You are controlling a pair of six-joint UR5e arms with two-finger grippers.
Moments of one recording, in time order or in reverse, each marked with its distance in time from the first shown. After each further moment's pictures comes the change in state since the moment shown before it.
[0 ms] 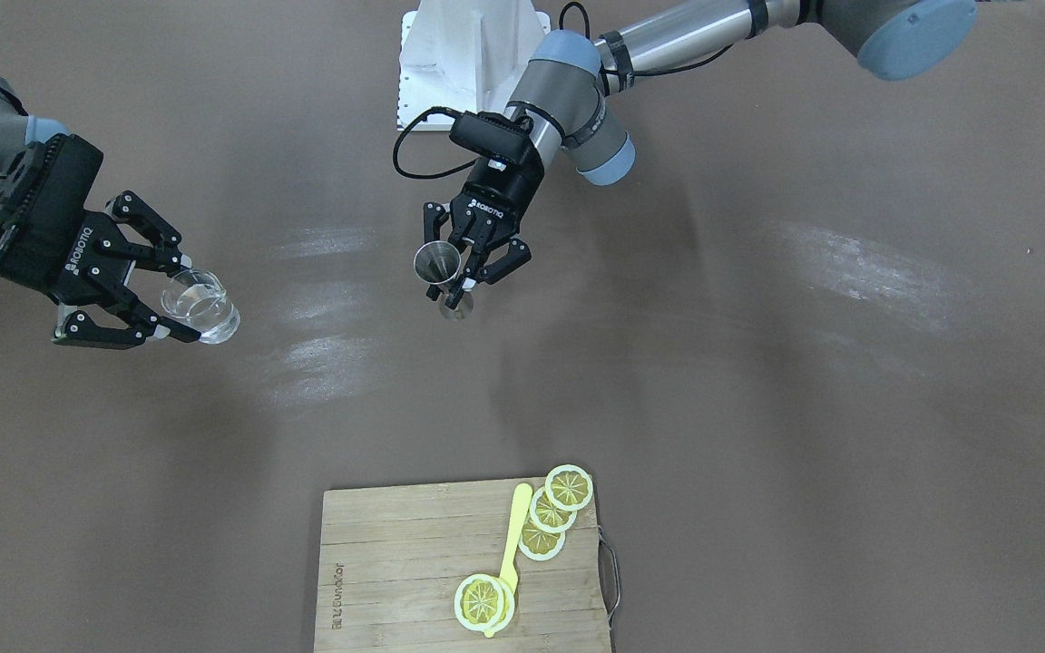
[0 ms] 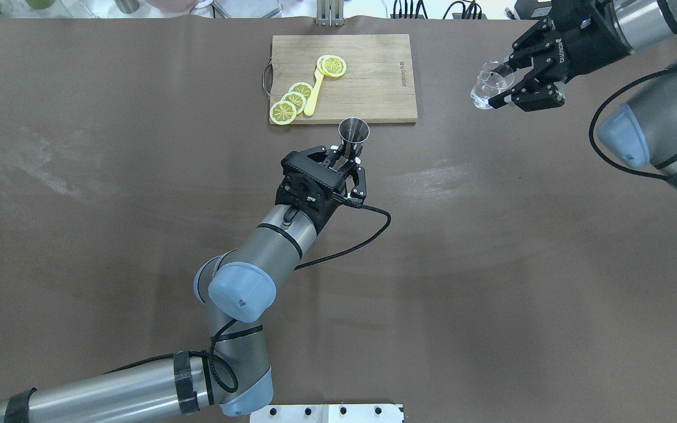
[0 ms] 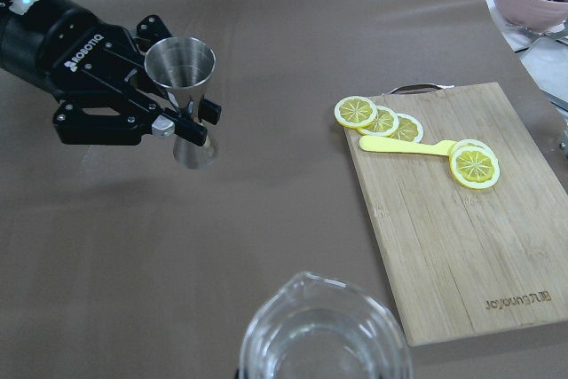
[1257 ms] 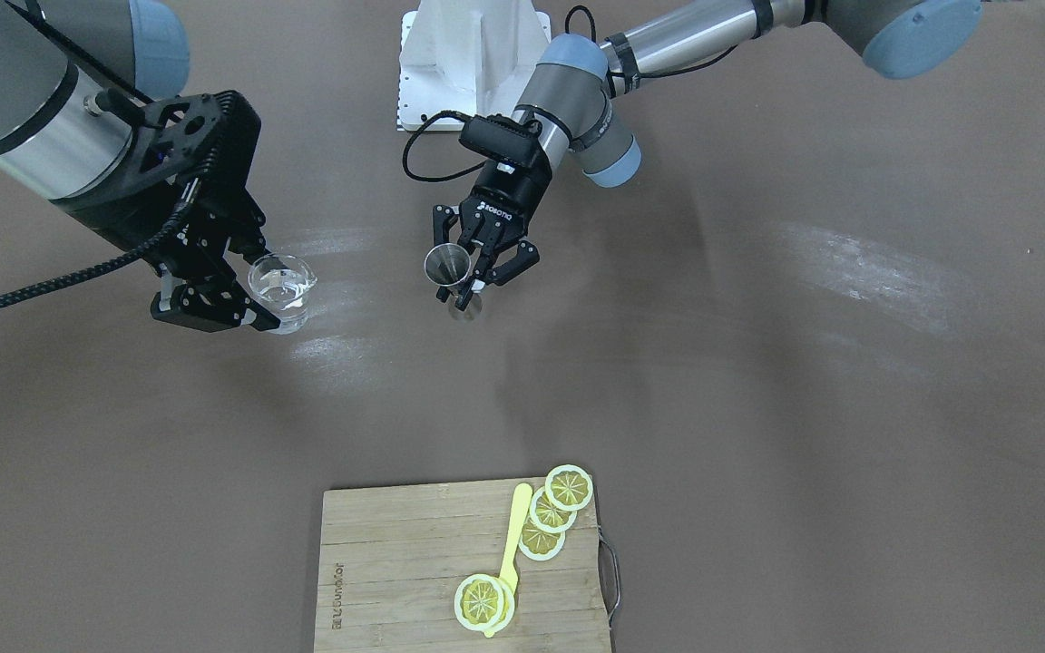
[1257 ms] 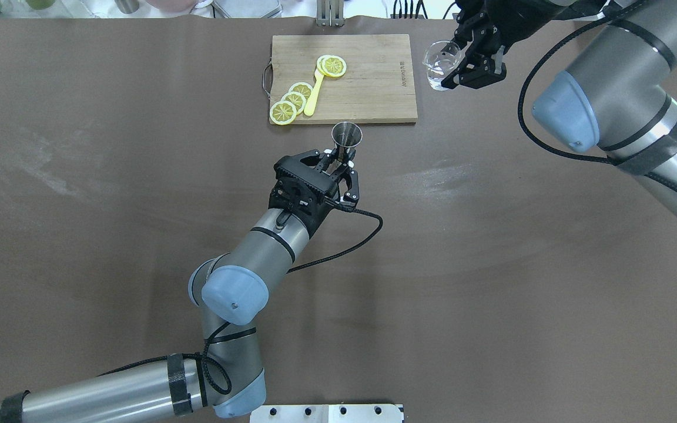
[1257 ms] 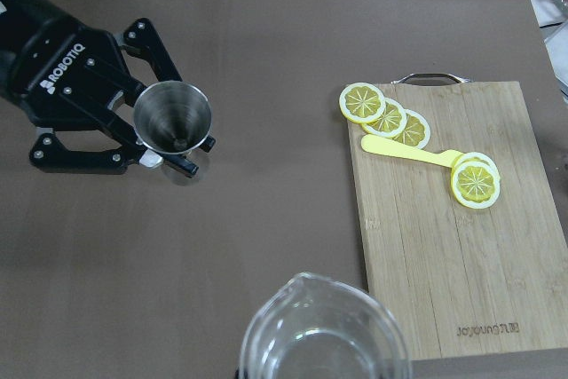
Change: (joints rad) left arm 0.003 0.024 0.000 -0.020 0.003 0.000; right arm -0.084 0.225 0.116 -0.653 -0.190 -0.335
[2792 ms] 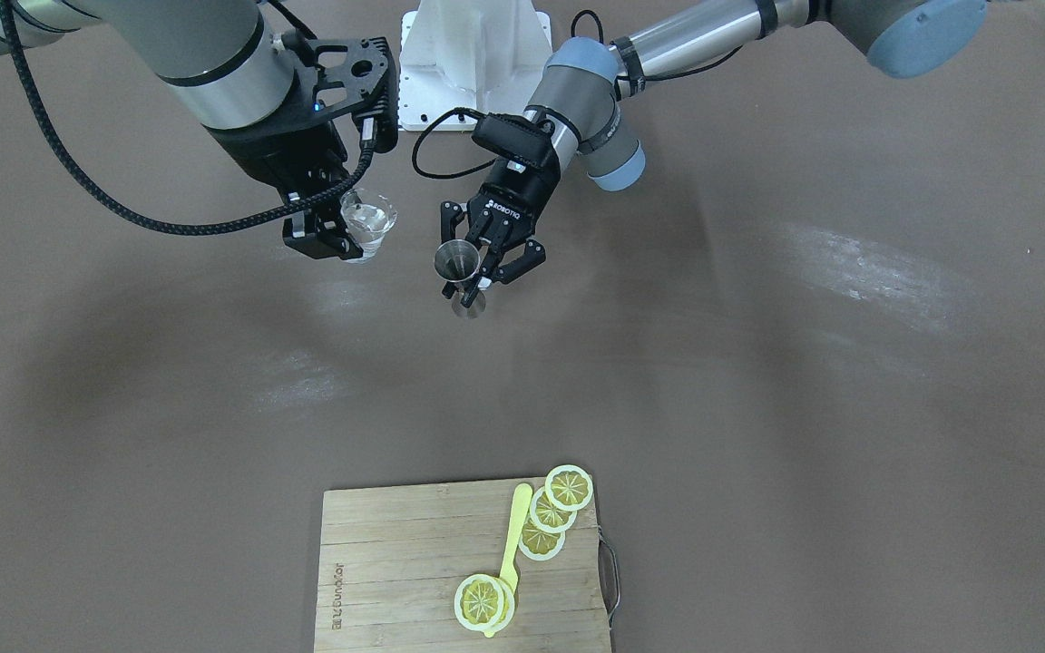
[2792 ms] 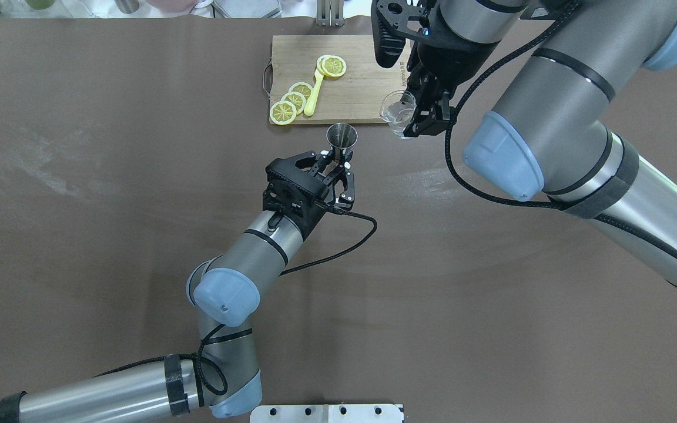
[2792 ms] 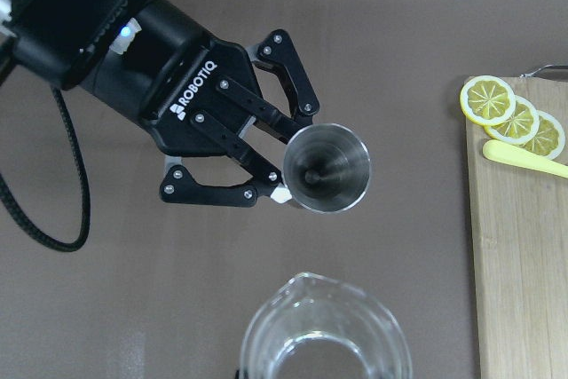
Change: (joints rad) left arm 0.001 0.007 0.008 -0.060 -0.008 0.000; right arm -0.149 0.127 0.087 -0.394 -0.095 -0.102
